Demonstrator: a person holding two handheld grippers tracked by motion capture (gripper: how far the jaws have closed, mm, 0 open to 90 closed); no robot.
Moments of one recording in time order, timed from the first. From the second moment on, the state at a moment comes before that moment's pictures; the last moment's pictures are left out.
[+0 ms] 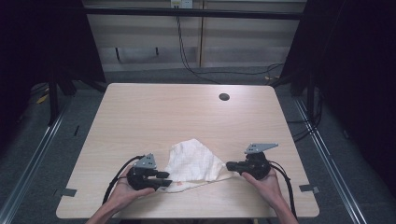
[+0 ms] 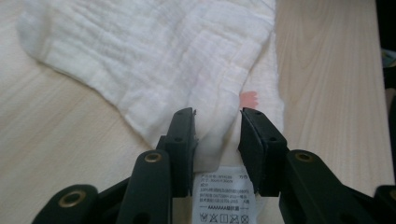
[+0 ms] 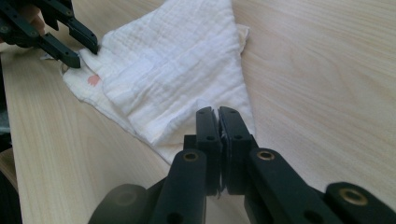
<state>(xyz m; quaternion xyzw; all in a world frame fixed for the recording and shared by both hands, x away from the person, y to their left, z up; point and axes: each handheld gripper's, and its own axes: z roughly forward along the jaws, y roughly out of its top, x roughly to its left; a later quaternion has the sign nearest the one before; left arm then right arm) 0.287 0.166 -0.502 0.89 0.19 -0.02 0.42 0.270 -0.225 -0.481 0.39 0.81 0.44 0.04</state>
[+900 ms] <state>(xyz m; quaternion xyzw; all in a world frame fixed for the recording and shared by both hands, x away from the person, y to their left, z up) 0.296 0.192 -0.463 0.83 0.23 -0.04 0.50 0.263 -0.231 -0.456 0.38 0.79 0.48 0.04</state>
